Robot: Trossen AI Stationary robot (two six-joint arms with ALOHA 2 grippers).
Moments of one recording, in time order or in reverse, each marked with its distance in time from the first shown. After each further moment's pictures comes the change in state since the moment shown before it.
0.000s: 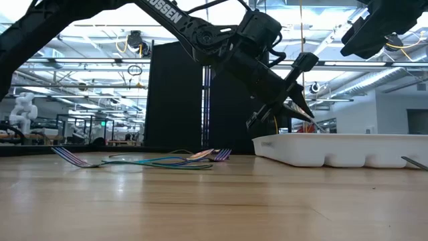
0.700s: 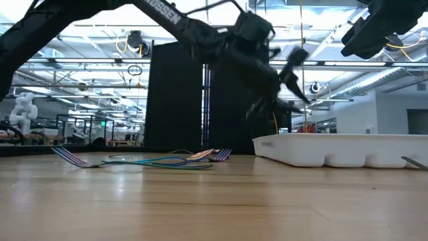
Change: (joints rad) left arm 0.057 -0.043 -0.002 0.019 0.108 0.194; right arm 0.000 0.000 0.000 -0.003 -0.006 0.000
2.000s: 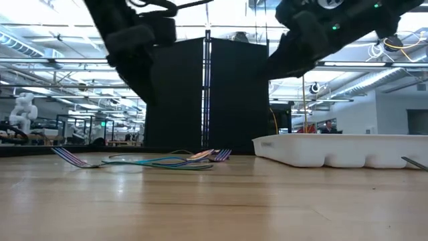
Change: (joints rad) left arm -0.340 -0.704 -0.629 -0.816 -0.319 0.452; right arm -0.187 0.594 0.000 0.794 0.156 -0.291
